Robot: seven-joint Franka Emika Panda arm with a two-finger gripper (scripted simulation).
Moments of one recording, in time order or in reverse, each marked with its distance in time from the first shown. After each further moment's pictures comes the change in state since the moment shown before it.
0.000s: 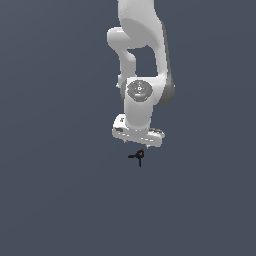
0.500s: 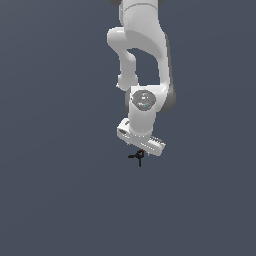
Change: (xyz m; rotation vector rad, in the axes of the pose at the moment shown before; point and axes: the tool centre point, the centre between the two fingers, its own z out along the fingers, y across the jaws) arm 0.004 -0.011 0.030 -0.004 0.017 0.248
